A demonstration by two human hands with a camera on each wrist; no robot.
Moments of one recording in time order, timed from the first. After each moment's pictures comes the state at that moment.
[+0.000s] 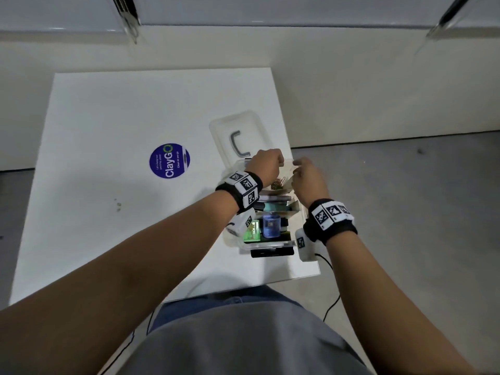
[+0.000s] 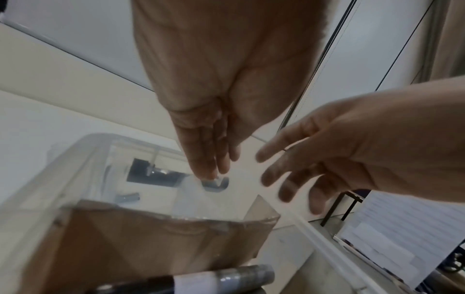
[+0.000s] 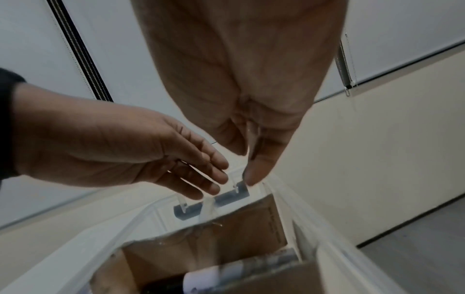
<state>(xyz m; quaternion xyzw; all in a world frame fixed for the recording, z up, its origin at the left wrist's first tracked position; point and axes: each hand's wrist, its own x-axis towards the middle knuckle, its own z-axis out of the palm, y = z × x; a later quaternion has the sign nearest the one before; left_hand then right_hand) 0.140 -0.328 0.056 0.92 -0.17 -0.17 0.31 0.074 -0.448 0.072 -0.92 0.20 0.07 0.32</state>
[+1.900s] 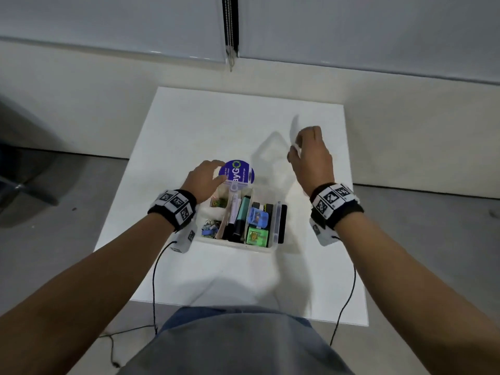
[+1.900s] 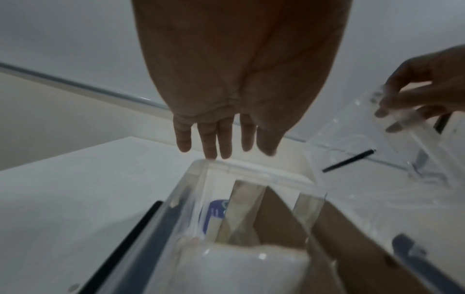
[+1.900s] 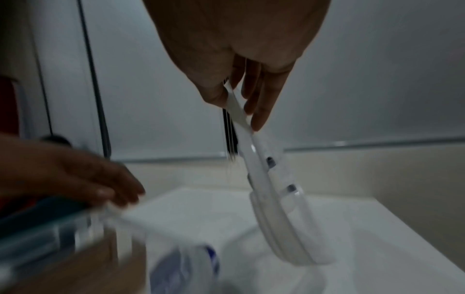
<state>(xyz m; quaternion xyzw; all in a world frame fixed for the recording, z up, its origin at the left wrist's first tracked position) 0.141 -0.022 0.052 0.95 -0.01 -0.11 0.29 0.166 -0.296 0.129 -0.94 -0.09 -0.14 0.29</state>
